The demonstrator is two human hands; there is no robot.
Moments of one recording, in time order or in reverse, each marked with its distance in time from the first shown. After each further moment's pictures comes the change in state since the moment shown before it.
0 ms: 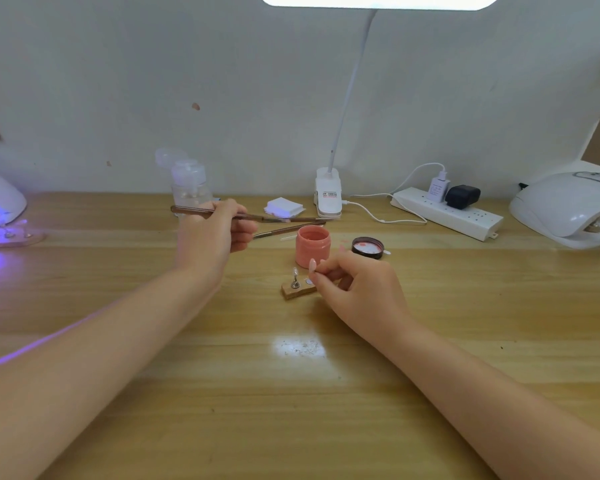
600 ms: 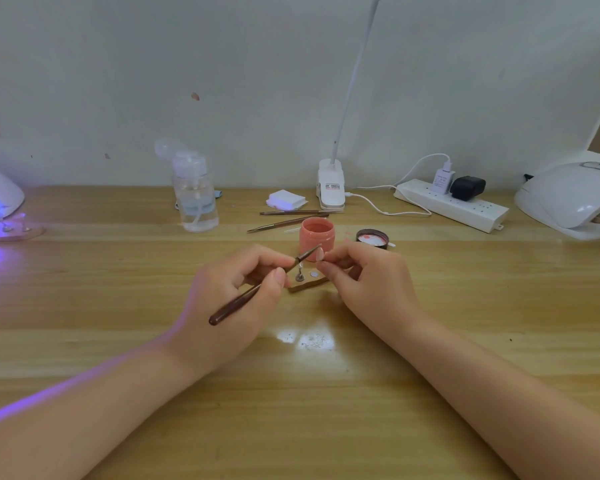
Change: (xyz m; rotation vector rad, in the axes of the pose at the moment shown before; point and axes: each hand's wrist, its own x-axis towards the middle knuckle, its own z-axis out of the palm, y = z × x) left_hand -0.083 -0.010 -0.031 0.357 -0.462 0.480; right_hand 0.004 0.015 0.005 -0.047 0.039 0.001
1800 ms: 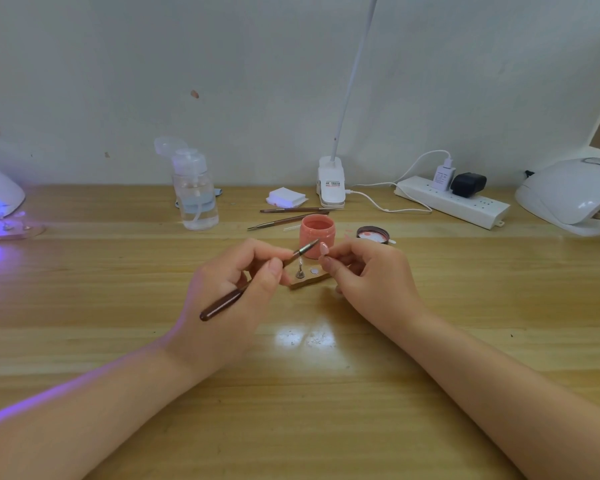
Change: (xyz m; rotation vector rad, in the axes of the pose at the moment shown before) left_hand -0.003 0.010 0.002 0.012 0.037 0.039; right_hand 0.000 -0.002 -0.003 0.106 -0.043 0.057
